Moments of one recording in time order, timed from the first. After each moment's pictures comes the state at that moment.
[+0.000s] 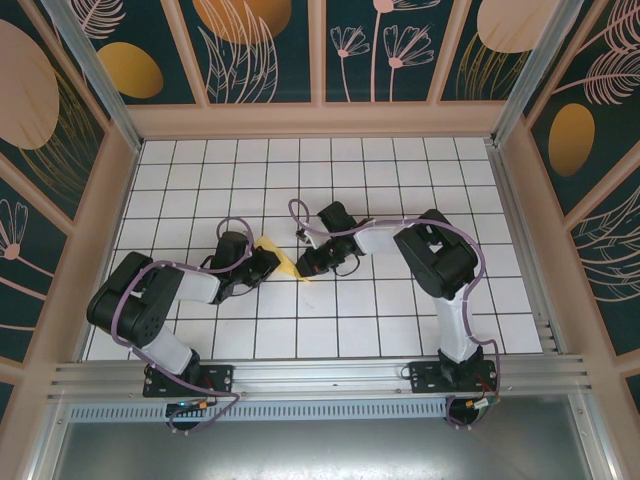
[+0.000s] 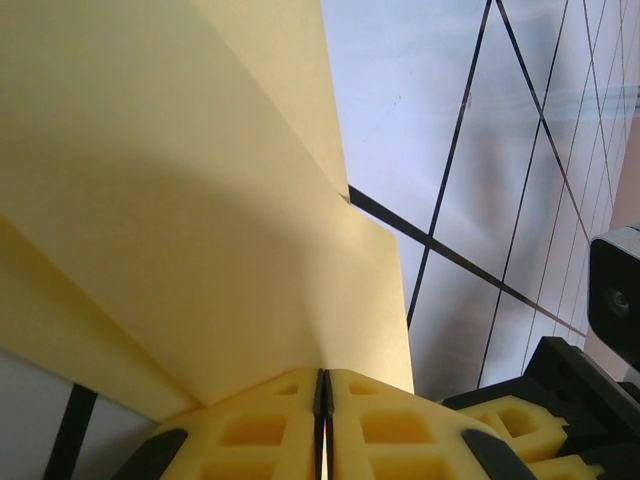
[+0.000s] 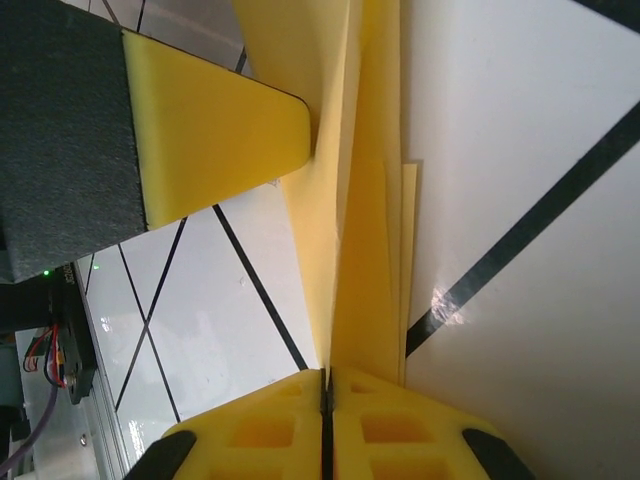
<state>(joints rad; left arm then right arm) -0.41 1.62 0.42 0.46 0.35 -1.10 0.70 2.06 1.17 -0.19 -0.79 0.26</state>
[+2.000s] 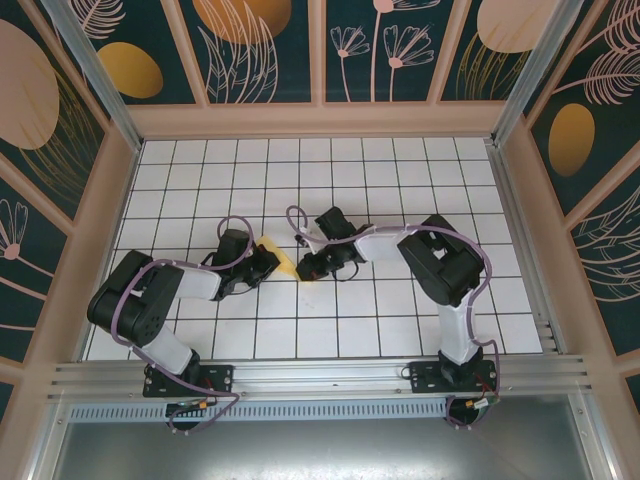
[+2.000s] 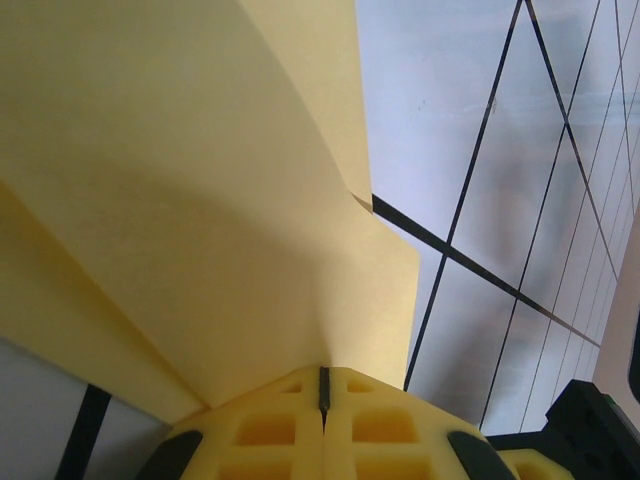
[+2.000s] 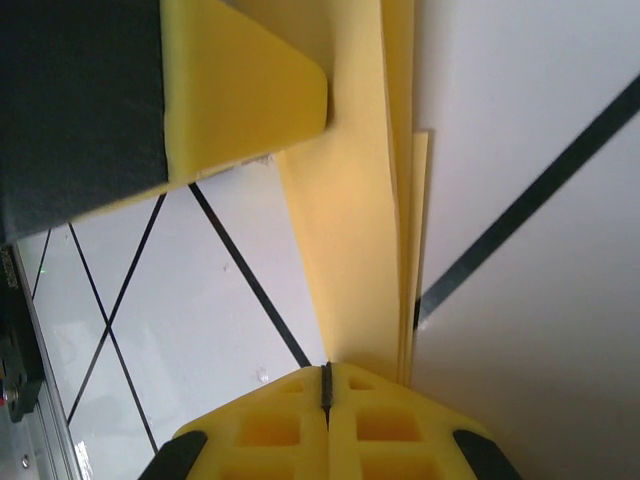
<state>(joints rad) -0.41 1.63 0.46 0.39 0.33 -1.11 0.75 1.99 1.09 -0.15 -0.66 0.26</state>
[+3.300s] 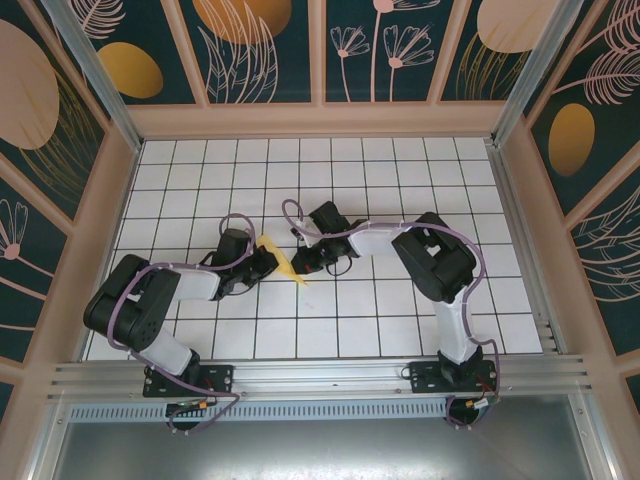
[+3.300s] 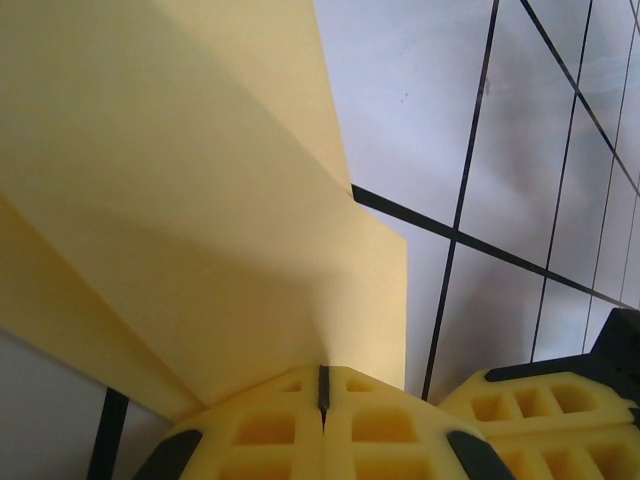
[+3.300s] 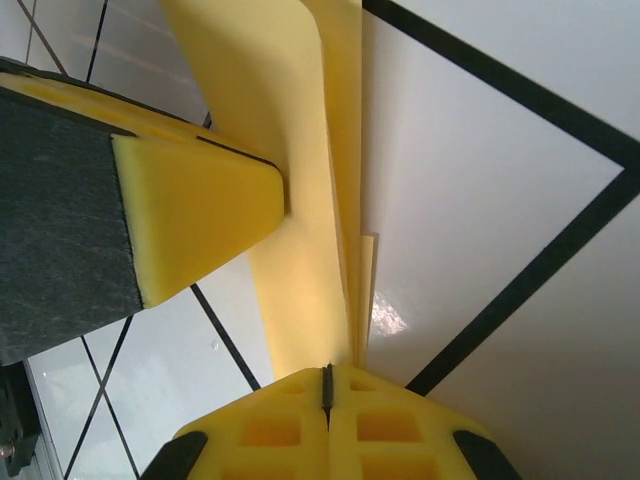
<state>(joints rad) -0.41 1.59 0.47 0.33 0.31 -0.96 0.76 2.05 1.19 -0.16 -0.63 0.32</state>
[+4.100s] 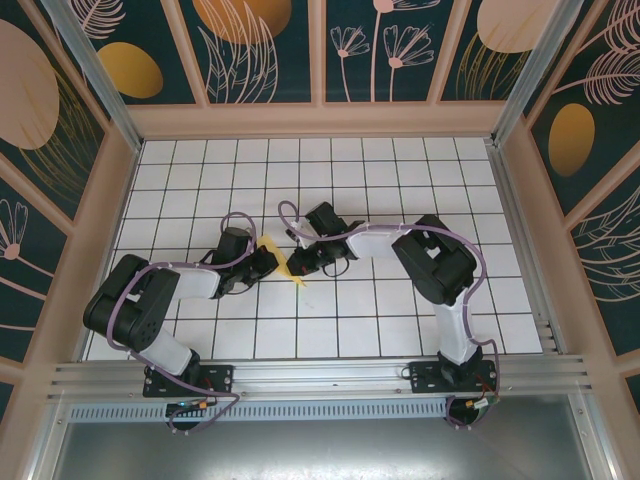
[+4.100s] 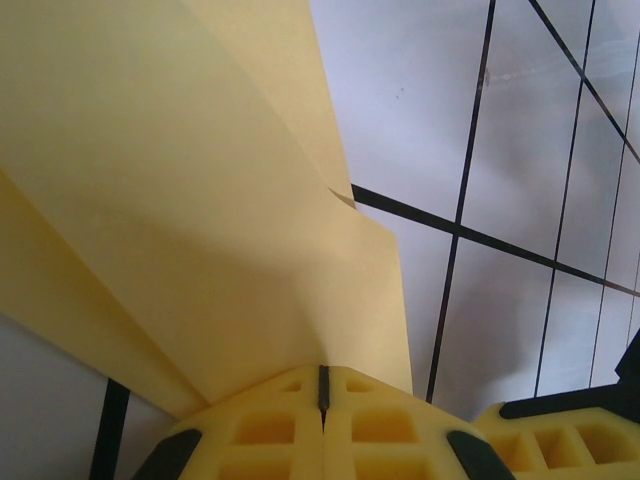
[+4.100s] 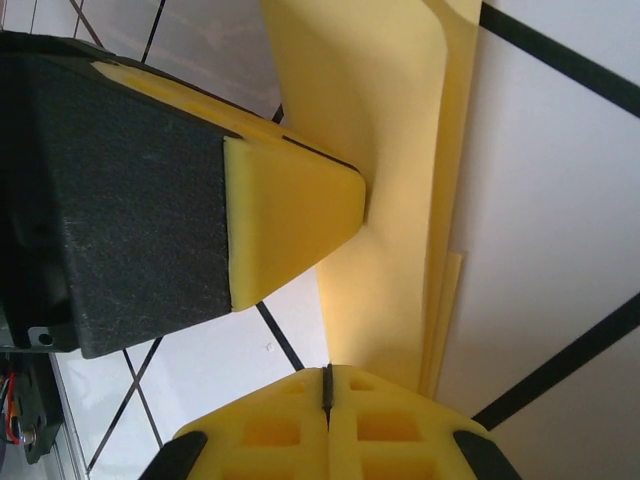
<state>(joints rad) -0.41 1.59 0.48 0.30 0.31 -0.92 0.78 2.03 1.20 -0.14 -0.64 0.32</state>
